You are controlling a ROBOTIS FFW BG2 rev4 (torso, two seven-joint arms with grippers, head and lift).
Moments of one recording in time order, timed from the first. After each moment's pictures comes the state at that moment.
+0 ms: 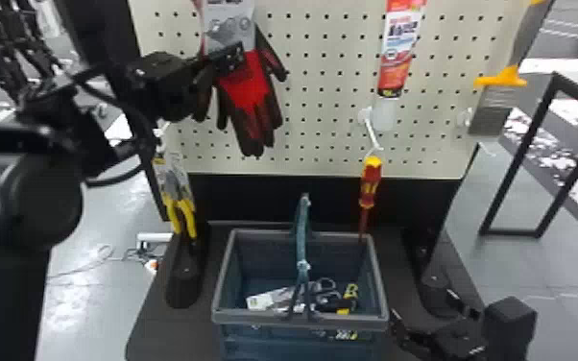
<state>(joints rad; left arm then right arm) -0.43 0.14 0.03 -1.97 0.38 0.68 -0.63 0.28 -0.22 0.06 -1.79 -0.13 0.08 0.25</state>
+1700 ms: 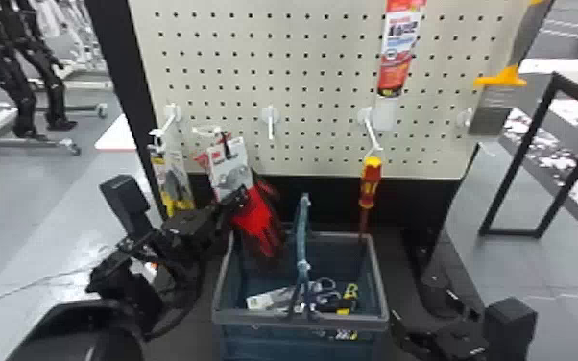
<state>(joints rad) -0.04 0.00 0.01 -1.80 0.39 0.36 -0.51 0.29 -0.22 0.06 -1.79 -0.14 0.08 0.25</state>
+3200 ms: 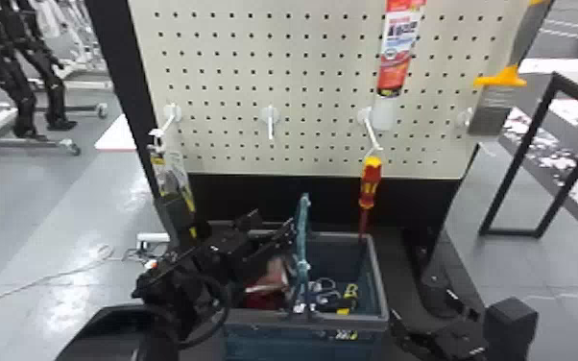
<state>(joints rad) -0.09 0.01 -0.08 -1.62 0.41 0.32 -0.60 0.28 -0.22 0.06 -1.78 -0.15 0.08 0.26</state>
